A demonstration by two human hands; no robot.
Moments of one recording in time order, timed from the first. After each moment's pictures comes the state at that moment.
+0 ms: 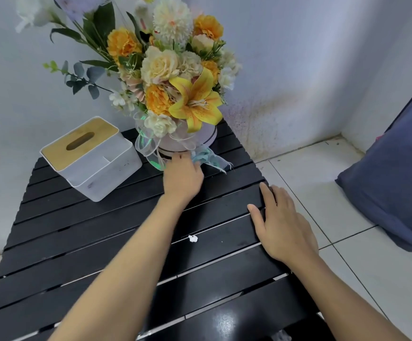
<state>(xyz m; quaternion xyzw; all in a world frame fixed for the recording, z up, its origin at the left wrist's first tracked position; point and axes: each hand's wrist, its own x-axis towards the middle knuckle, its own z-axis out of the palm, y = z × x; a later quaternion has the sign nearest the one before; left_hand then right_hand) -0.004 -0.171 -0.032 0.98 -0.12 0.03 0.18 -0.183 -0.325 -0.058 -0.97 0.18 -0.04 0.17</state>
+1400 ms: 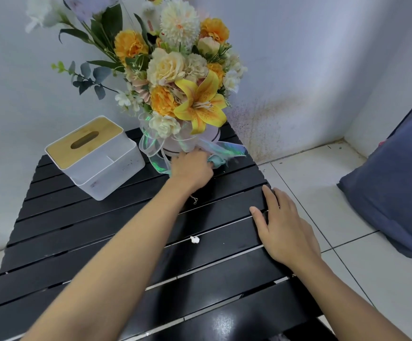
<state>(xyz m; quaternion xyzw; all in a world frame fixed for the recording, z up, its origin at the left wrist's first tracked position) 0.005 -0.186 -0.010 0.98 -0.19 -0.04 0.03 -0.183 -0.326 -0.057 -0.96 0.18 -0.04 0.20</state>
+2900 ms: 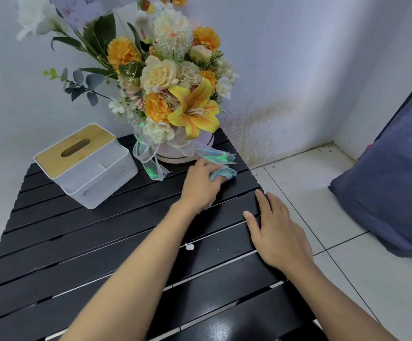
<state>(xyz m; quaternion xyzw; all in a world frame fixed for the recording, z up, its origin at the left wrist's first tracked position) -0.015 -0.200 -0.038 0.92 -0.23 -0.03 0.33 -0.182 -0.320 -0.046 -0.96 0.19 -0.02 0.19</state>
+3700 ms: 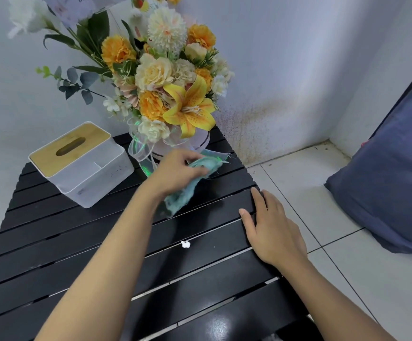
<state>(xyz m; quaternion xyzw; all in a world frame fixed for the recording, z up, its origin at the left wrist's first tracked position) -0.025 -0.164 0.039 0.88 -0.23 -0.15 0.40 -0.183 -0.320 -0.046 -0.96 0.19 -0.02 0.19</state>
